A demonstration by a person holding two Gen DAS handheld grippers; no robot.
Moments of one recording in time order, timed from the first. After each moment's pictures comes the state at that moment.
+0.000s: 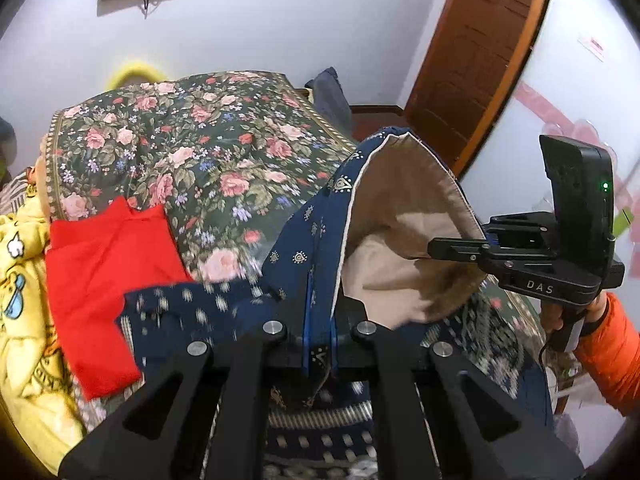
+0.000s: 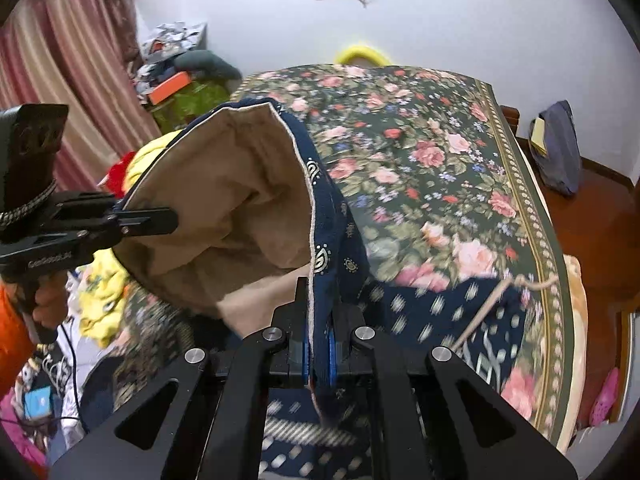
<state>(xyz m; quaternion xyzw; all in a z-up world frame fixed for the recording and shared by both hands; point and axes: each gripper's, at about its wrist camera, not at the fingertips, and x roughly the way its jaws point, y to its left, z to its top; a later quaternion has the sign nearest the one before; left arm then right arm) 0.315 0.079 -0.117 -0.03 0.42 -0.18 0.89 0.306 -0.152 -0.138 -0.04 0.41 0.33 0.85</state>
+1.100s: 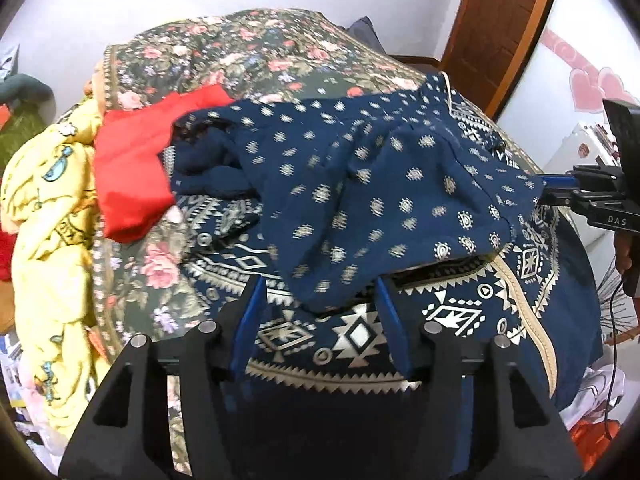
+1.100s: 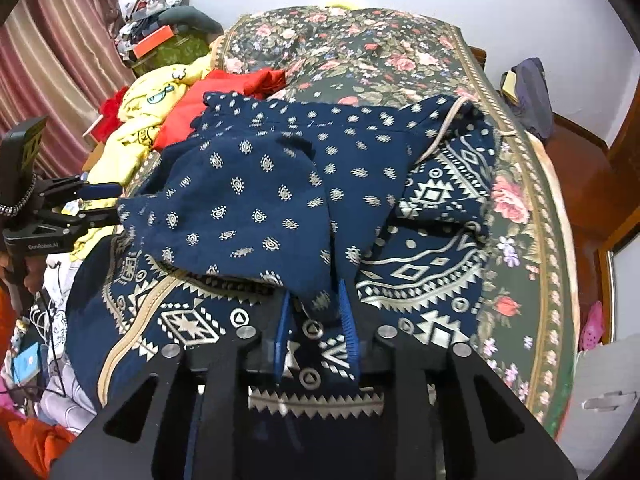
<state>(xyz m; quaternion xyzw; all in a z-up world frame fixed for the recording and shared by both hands) 0.164 0.105 -0.192 0.01 0.49 -0.09 0.87 0.194 -0.202 -0.185 -0.07 0.47 0.27 0.84</state>
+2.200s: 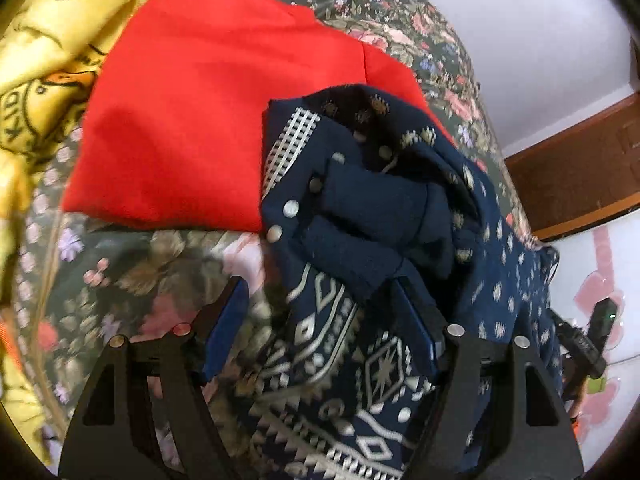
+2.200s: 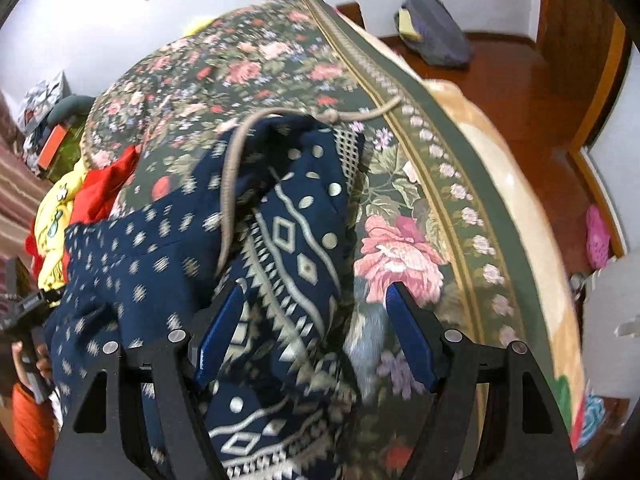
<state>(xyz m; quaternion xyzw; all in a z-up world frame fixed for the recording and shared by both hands) 0.308 0.246 -0.295 -0.31 0.51 -0.01 0.80 0.351 -0.274 -0.237 0.09 0.52 0.13 0.84</state>
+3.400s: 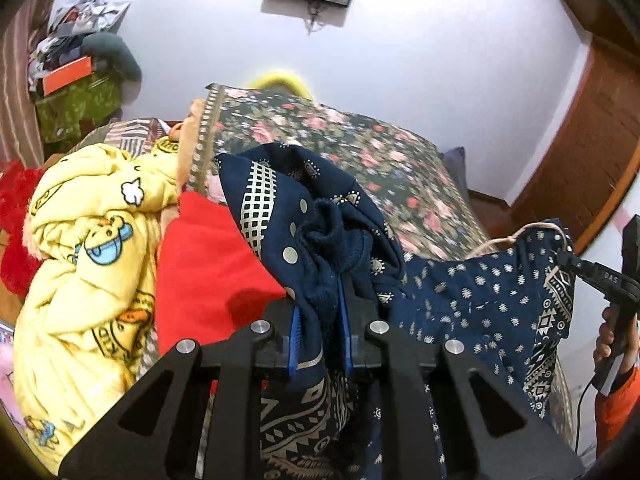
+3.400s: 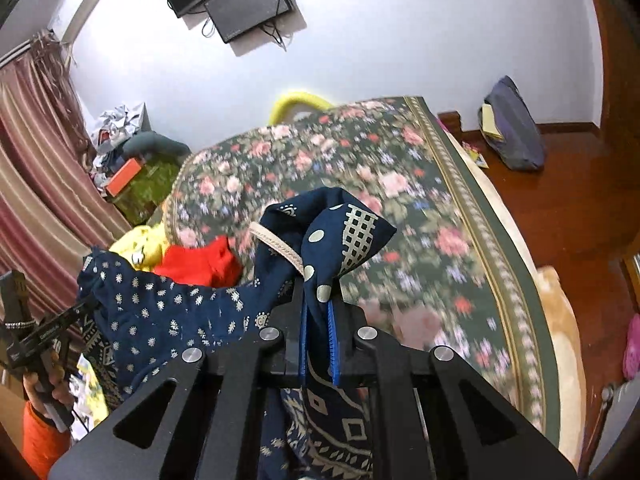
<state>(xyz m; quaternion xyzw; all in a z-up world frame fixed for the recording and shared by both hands) 0.333 0.234 -0.131 -0.15 0.36 0.06 0.92 0.425 -0.187 -0.124 0.08 0.38 0.24 0.89</state>
